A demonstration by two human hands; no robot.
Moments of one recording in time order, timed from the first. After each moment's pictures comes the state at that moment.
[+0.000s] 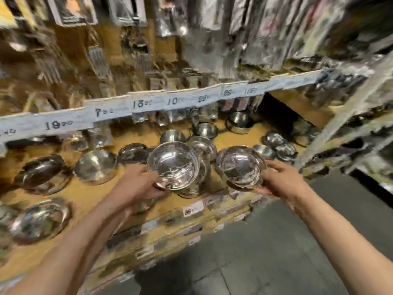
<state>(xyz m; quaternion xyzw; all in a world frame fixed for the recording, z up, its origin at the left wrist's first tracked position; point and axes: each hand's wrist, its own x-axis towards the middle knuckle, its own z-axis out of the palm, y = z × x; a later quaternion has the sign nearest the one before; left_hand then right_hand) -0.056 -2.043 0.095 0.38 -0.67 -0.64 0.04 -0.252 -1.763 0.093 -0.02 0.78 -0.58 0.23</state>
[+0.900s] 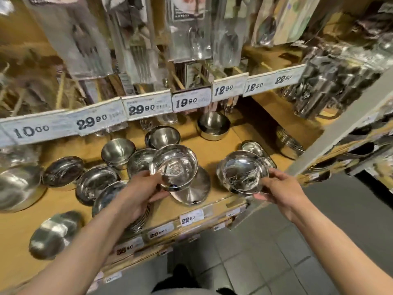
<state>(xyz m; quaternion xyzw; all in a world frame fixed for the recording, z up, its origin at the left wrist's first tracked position) -0.305 -1.941 0.050 0.46 -0.51 -0.72 0.01 -0.492 -1.663 0.029 0.08 0.73 -0.63 0.27</state>
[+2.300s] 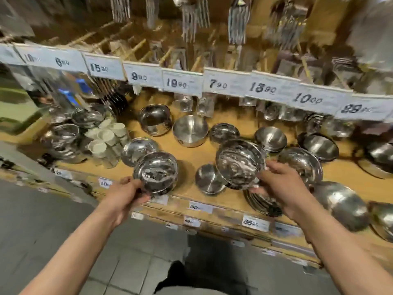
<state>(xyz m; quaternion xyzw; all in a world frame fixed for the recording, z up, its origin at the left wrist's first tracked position) 0.093 -2.066 0.017 0.65 -0.31 -0.63 0.30 -0.246 -1.944 0.048 -0.23 0.67 -0.51 0.49</state>
